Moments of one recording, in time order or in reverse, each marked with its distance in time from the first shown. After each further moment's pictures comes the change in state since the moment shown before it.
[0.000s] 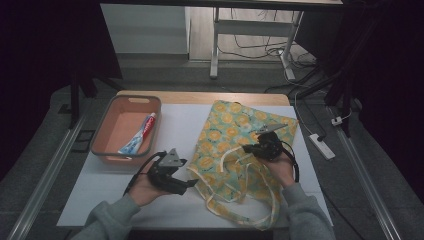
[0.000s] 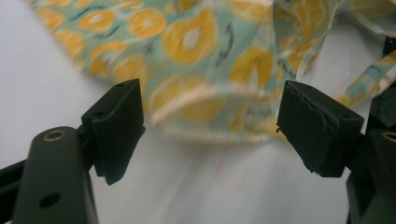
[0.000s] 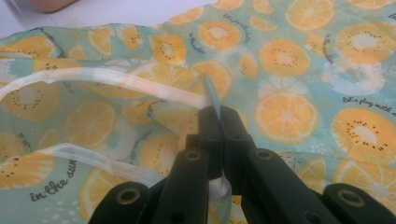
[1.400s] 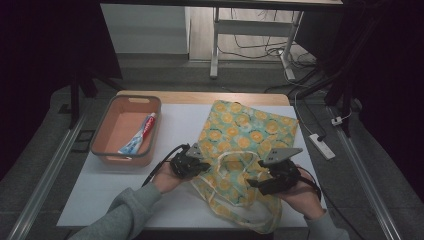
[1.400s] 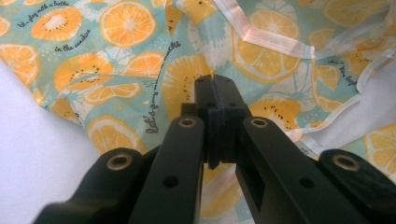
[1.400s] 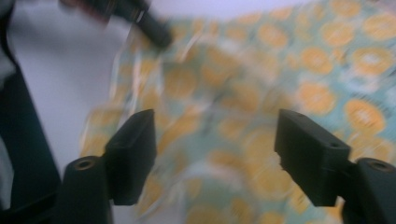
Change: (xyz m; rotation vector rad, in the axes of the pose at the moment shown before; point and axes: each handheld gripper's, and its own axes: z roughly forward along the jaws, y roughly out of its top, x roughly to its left) left arm 0.020 0.017 0.054 0.082 -0.029 0.034; right arm 0.089 -0.020 -0.085 0.069 -0.021 -0.192
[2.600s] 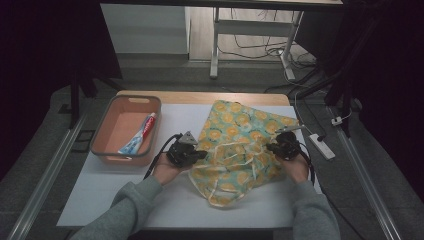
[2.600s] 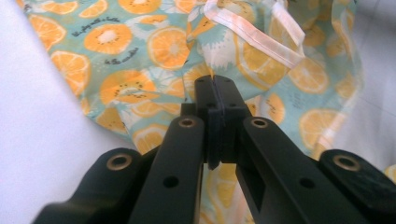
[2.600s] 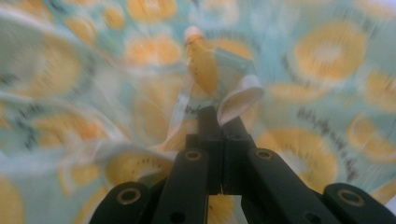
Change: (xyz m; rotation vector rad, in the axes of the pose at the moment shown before) left arm 0.034 0.002 -0.001 -0.105 0.025 -0.161; right arm -0.136 -0.040 0.078 0.024 -0.244 0.351
